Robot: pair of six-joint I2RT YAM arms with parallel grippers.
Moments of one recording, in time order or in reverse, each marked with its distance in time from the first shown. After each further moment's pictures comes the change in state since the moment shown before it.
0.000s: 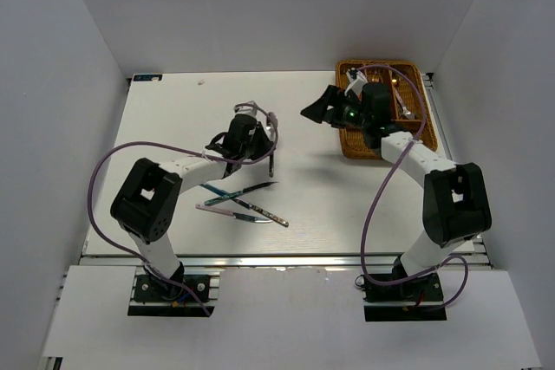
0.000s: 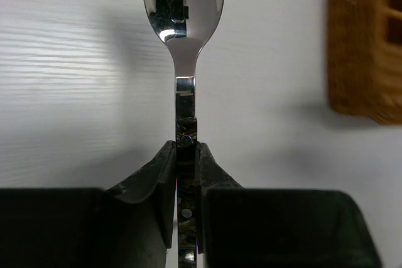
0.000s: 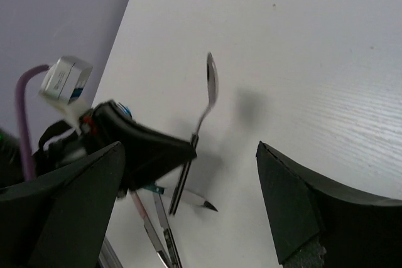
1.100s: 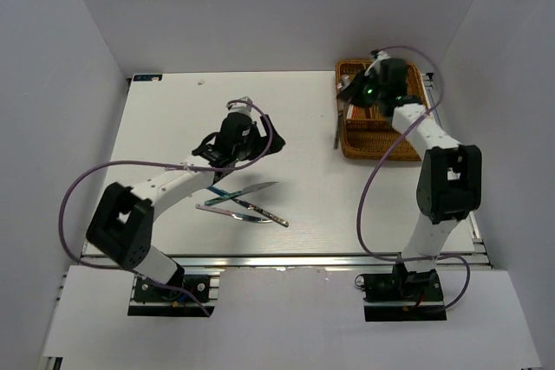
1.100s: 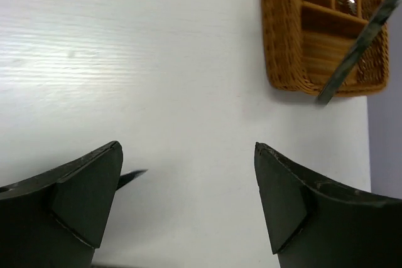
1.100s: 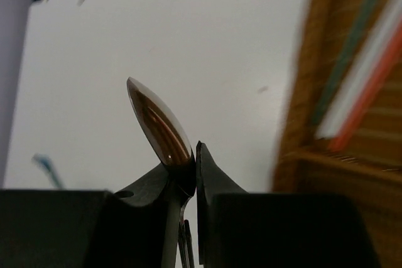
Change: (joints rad) left arm -0.076 -0.197 -0.021 -0.048 0.075 -0.037; right arm -0.086 0.167 0.295 -0.317 0.119 -0.138
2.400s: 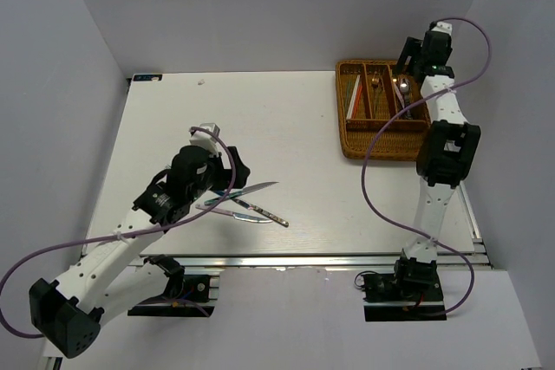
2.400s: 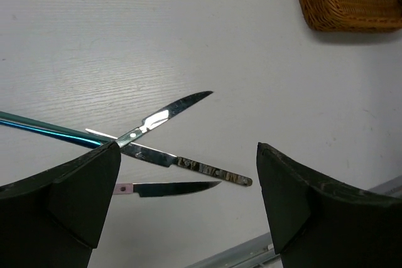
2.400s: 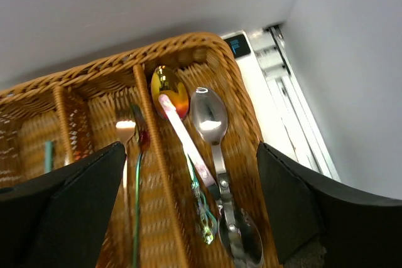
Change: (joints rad) left arm 0.002 -0.669 -0.232 -0.431 -0.104 0.241; right arm -0.319 0.518 0.757 -0.189 0.540 -0.360
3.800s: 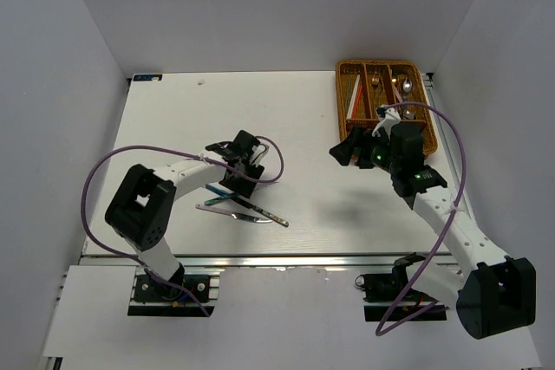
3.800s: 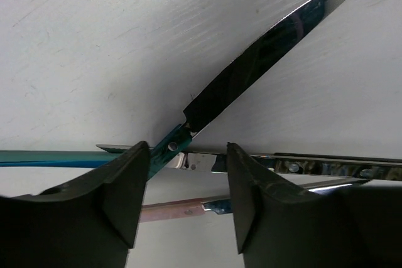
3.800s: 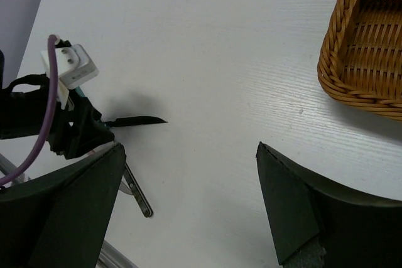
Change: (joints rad) left arm 0.001 0.786 0.263 -0.189 0.023 0.404; right arm 0.394 -1.249 -1.383 0.156 -0.447 0.296
